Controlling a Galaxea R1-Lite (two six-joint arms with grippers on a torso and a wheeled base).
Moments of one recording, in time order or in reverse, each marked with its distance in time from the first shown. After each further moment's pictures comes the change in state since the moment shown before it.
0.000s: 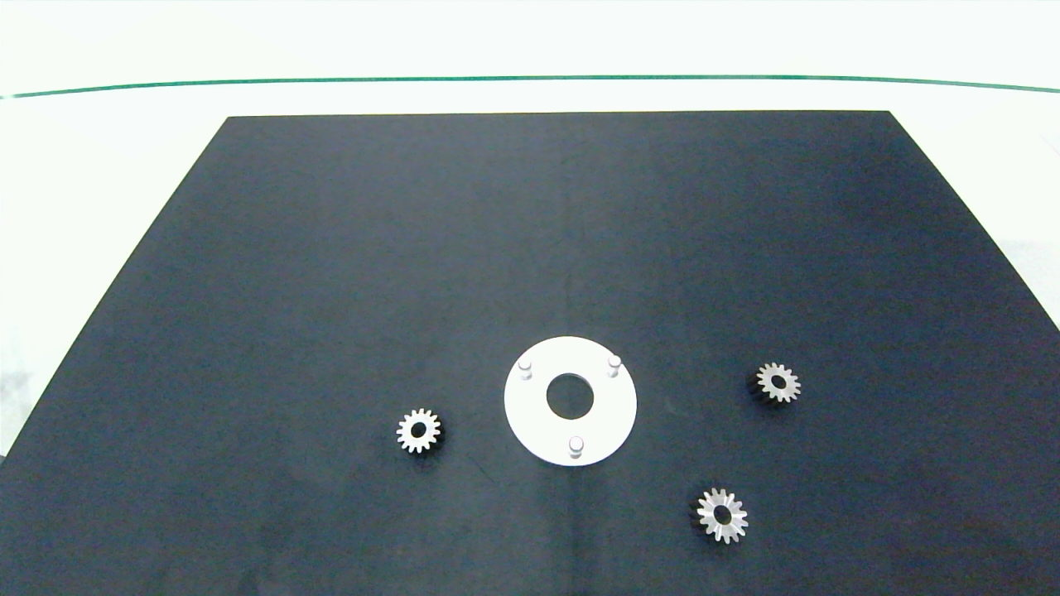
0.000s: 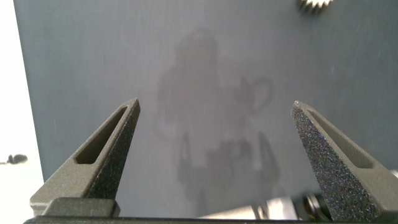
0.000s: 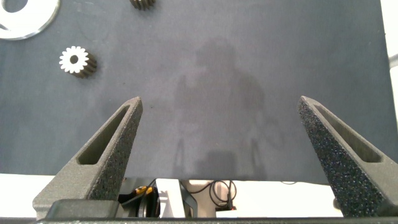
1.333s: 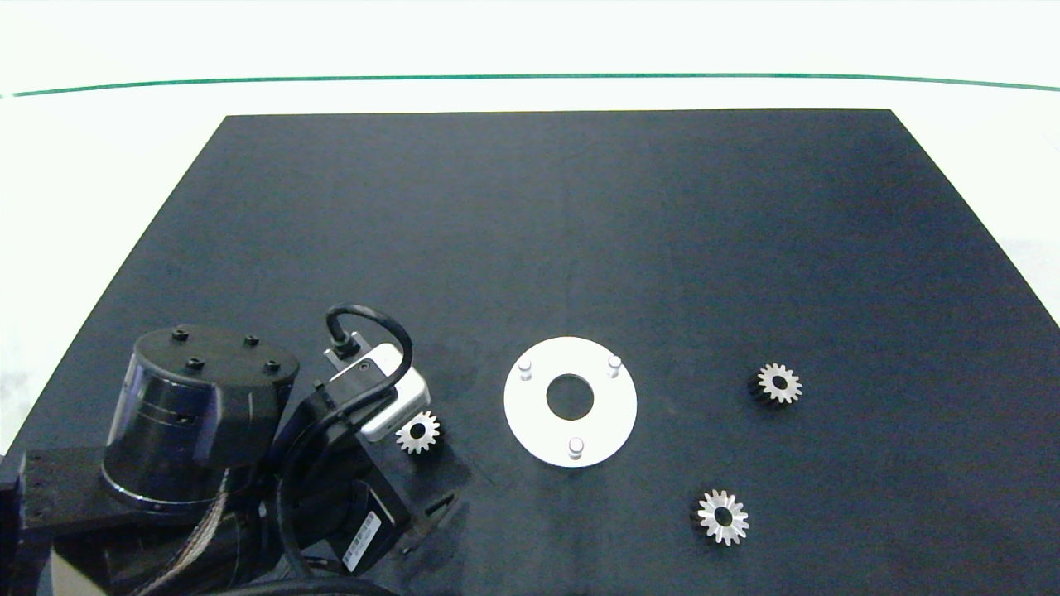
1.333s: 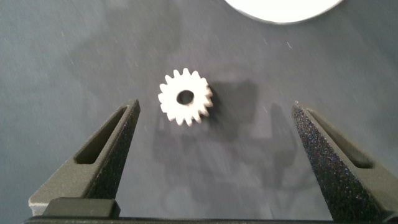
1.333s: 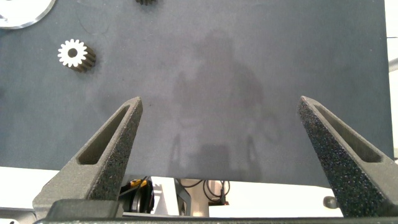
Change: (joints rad) left arm -0.600 0.903 -0.257 -0.363 0.244 0.018; right arm 0.003 0.045 -0.022 0.008 0.010 -0.040
